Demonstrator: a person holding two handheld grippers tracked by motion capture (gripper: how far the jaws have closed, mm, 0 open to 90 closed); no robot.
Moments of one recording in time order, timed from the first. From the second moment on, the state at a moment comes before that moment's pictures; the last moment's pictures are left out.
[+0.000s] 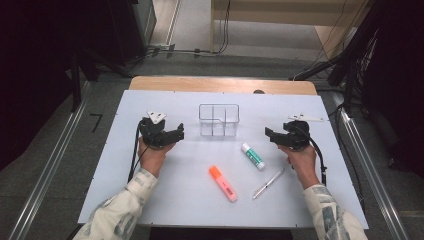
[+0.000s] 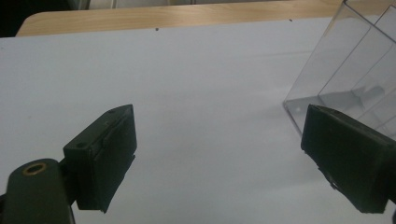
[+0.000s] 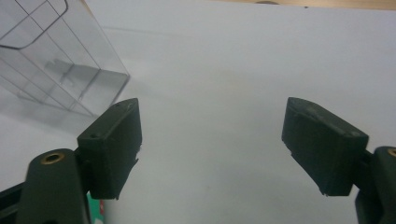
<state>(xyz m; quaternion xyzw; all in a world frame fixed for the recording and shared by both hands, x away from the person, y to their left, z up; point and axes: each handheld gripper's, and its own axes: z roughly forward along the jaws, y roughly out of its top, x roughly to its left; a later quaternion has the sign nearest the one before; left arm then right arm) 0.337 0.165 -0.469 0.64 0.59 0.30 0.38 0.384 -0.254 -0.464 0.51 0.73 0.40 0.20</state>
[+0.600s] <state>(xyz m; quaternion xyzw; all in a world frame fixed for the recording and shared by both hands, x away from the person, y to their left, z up) 0.307 0.218 -0.479 0.61 0.63 0.31 0.37 0.332 -0.319 -0.464 0.54 0.71 0.41 0.19</state>
